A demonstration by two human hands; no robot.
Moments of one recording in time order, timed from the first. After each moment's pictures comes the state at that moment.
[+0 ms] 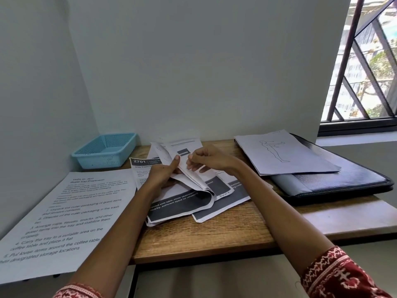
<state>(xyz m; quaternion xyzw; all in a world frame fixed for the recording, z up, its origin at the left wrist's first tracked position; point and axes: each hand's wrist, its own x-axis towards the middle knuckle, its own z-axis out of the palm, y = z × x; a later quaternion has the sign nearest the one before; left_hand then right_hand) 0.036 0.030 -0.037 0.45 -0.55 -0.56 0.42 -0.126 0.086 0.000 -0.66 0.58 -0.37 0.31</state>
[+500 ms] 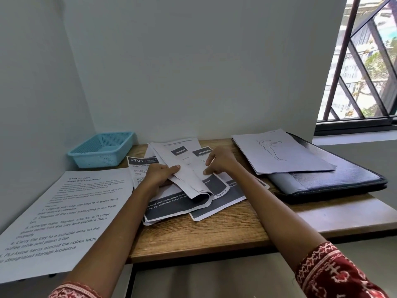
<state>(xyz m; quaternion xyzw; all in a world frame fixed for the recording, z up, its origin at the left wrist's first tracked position) 0.035 0.023 -0.043 0.46 -0.56 -0.55 0.41 -0.147 0.078 -0.013 -0.58 0.75 -0.28 0.14</state>
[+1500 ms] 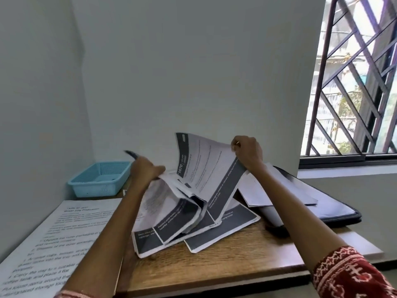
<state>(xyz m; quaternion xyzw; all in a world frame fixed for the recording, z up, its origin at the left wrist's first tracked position) 0.059 0.024 0.052 0.53 -0.70 -0.21 0.42 -0.202 0.108 0.083 -0.50 0.73 -0.43 -0.18</state>
